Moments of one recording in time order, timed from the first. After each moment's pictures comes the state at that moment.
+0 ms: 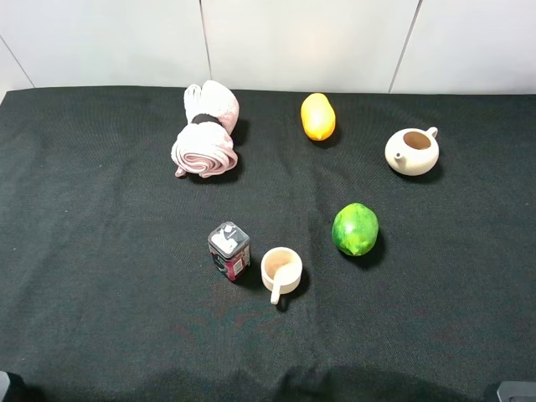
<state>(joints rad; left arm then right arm) -0.29 0.14 -0.57 0.05 1.06 0.08 -0.06 -0.01 -0.50 0.00 1.02 -0.02</state>
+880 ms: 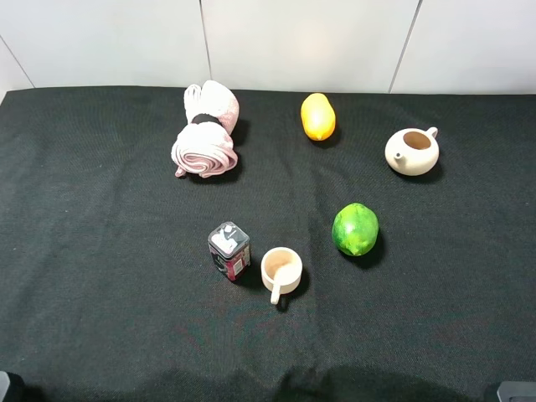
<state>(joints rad) -0.29 -0.01 -0.49 0.05 1.06 0.08 -0.06 -0.01 -0.50 0.00 1.02 -0.02</state>
